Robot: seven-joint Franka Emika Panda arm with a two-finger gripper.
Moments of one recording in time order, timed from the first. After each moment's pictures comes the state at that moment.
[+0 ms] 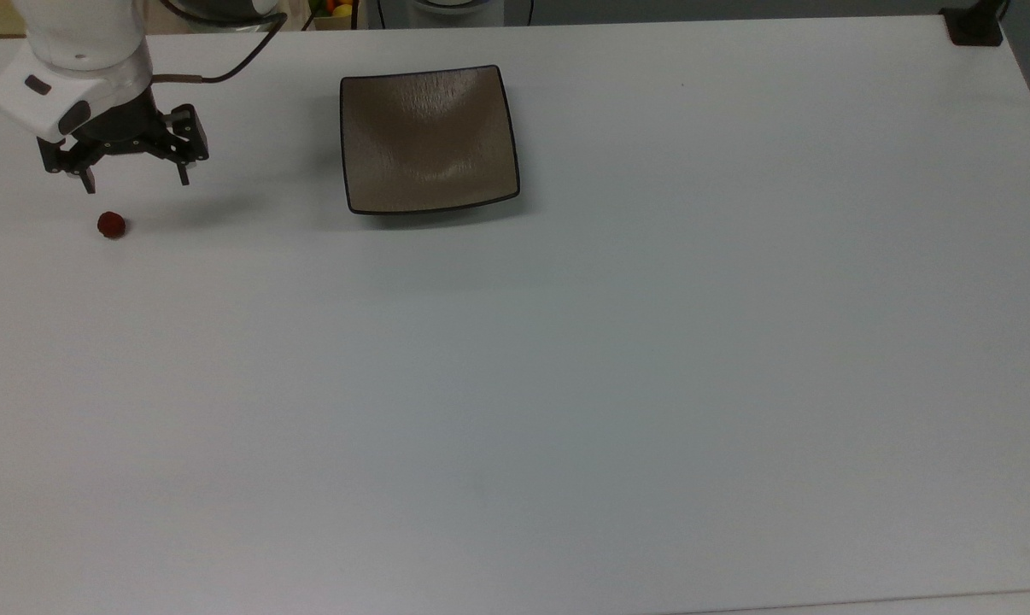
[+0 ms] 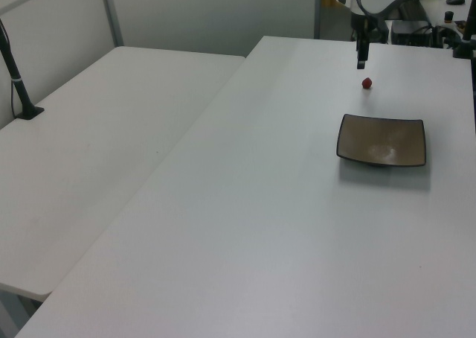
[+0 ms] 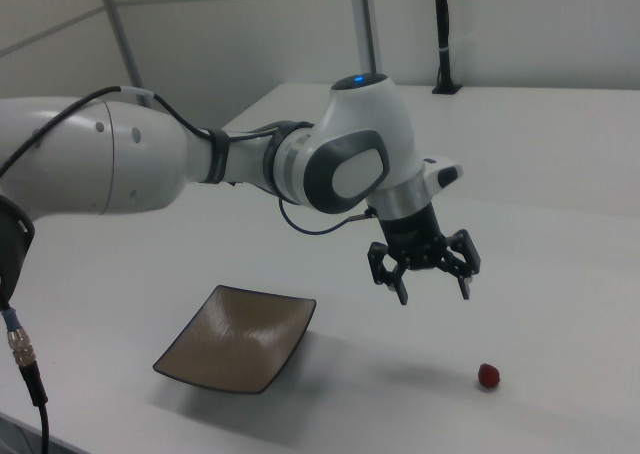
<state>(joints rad) -0.06 0.32 -0.30 -1.72 -0.10 2.15 -0.64</state>
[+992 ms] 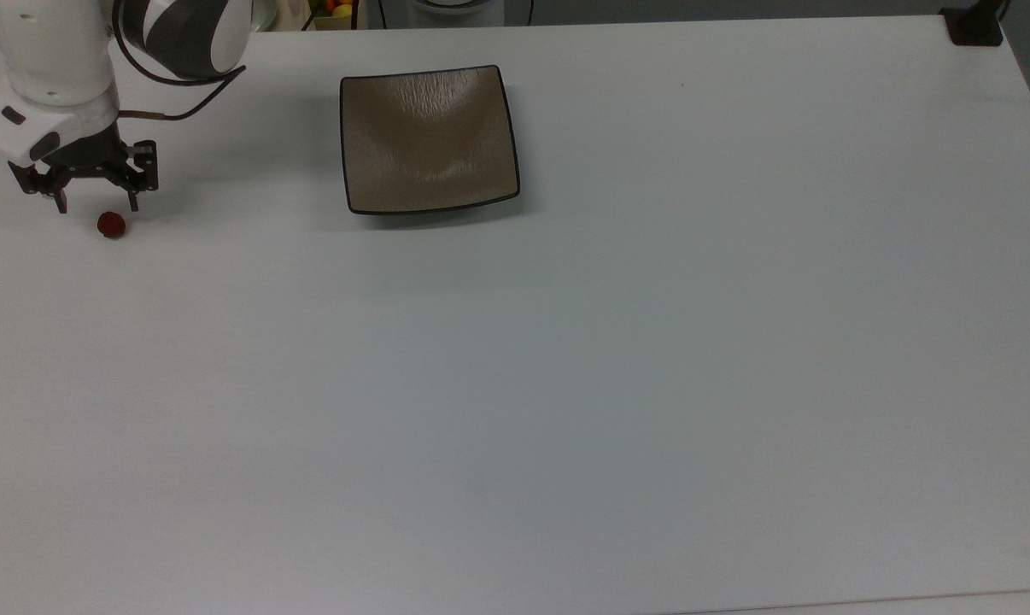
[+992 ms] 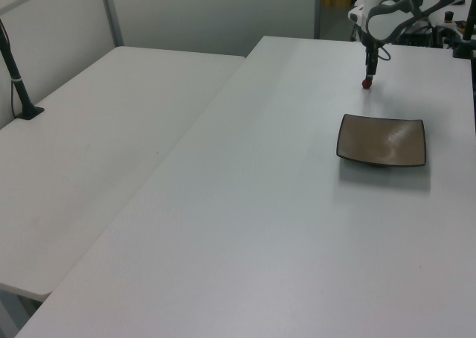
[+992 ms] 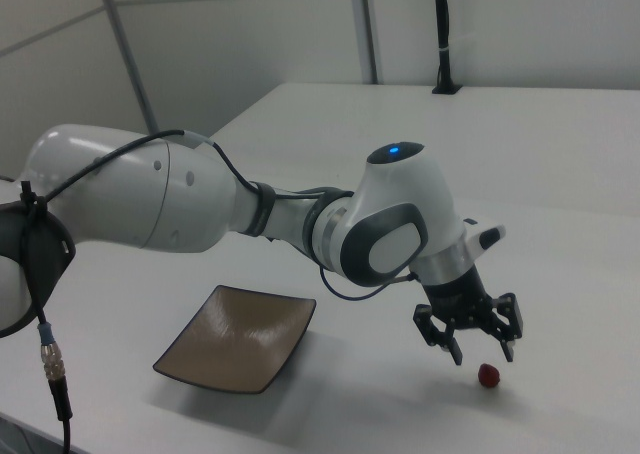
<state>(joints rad) -0.11 0.43 -0.37 -1.79 -0.10 2.39 -0.69</state>
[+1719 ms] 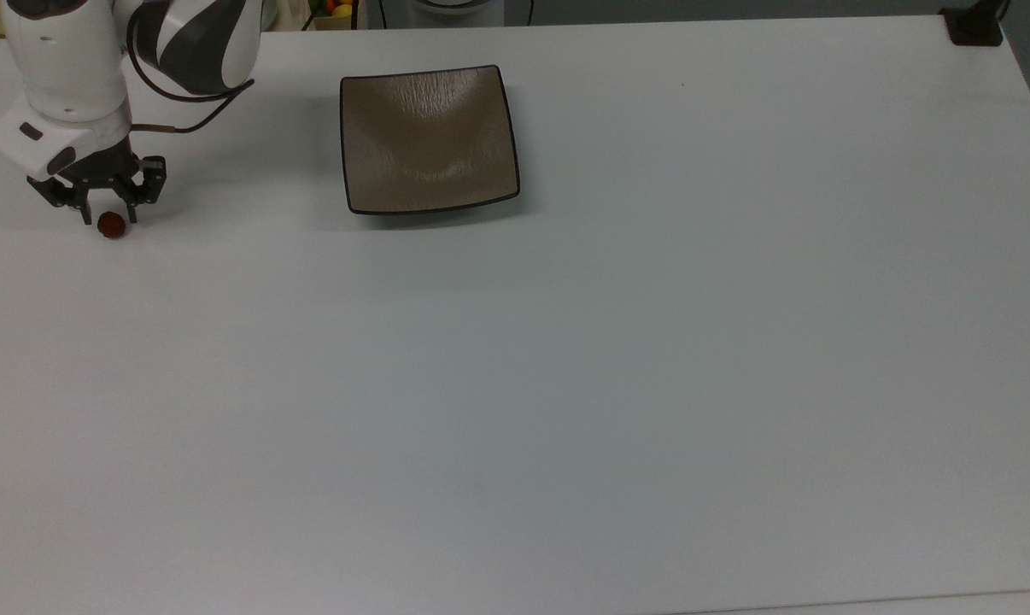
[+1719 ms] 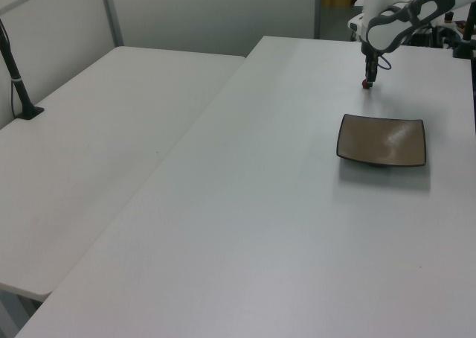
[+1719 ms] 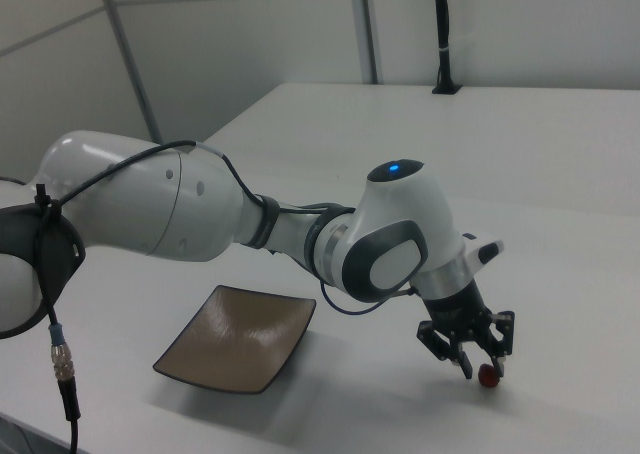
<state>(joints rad) -0.11 0.45 -0.37 -1.82 -0.10 2.45 -0.69</state>
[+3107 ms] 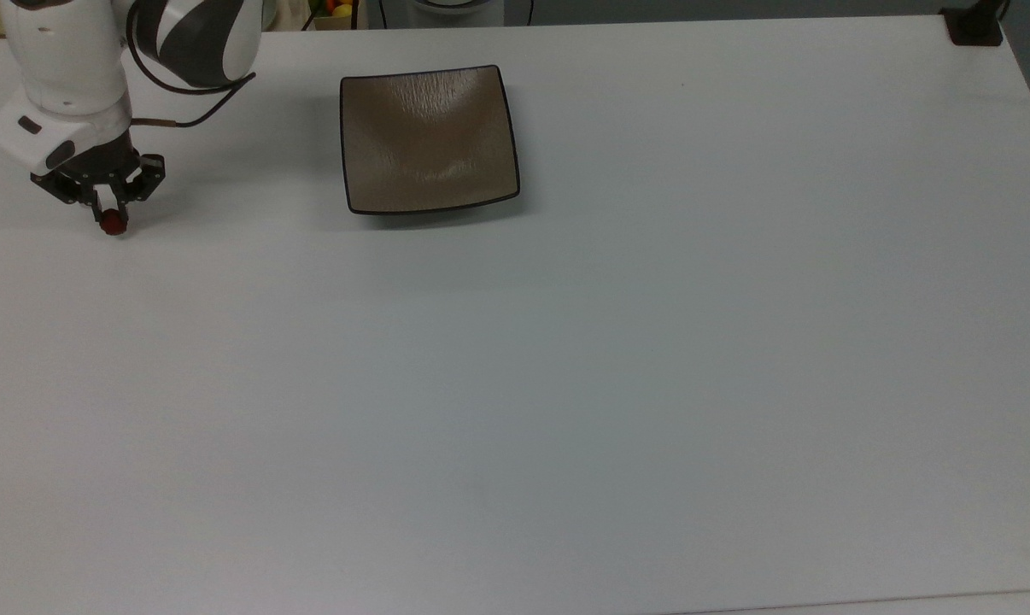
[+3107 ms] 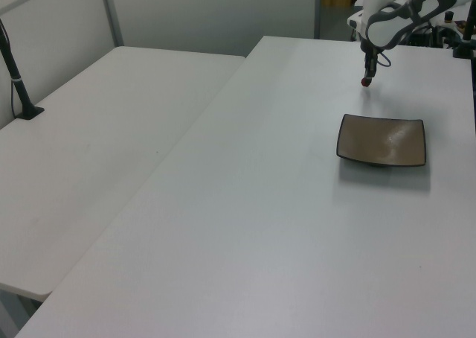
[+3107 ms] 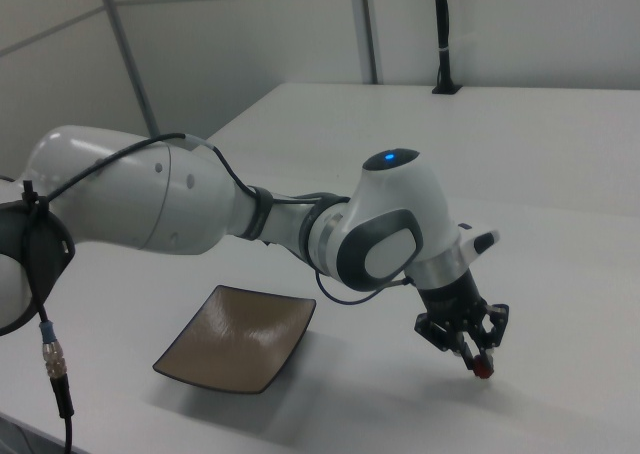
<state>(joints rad) -0.10 0.42 -0.37 -1.82 -0.09 2.42 -0.69</state>
